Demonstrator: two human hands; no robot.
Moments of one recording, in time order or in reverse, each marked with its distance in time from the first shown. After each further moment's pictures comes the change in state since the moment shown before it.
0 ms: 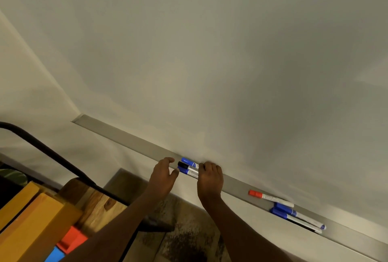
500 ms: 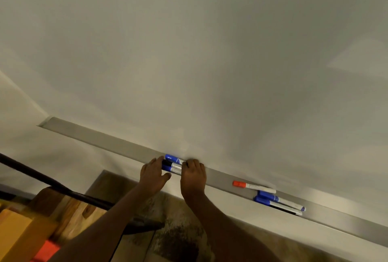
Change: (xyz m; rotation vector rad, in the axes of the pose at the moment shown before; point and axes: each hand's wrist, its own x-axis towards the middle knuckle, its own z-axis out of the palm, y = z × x) left_hand 0.029 -0.015 0.035 0.370 -0.144 0.120; right_hand -0.001 0.002 0.011 0.022 0.078 0.027
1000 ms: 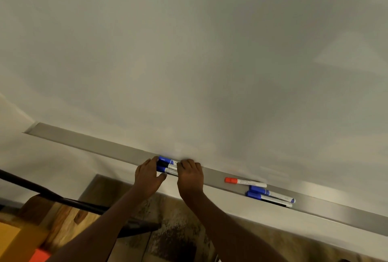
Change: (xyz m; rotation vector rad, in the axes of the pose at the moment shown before) left_hand -0.002 0.010 0.005 -0.016 0.042 0.021; right_hand -0.008 0.018 -0.009 0.047 0.018 -0.107
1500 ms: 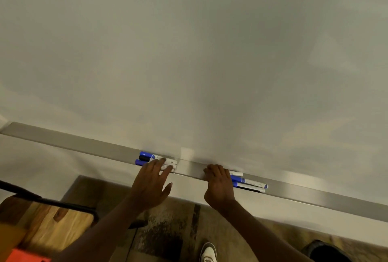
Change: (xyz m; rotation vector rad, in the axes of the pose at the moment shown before) left_hand -0.054 0.044 0.017 0.342 0.153 0.651; right_hand -0.089 0.110 -0.073 -0.037 -0.048 0.117
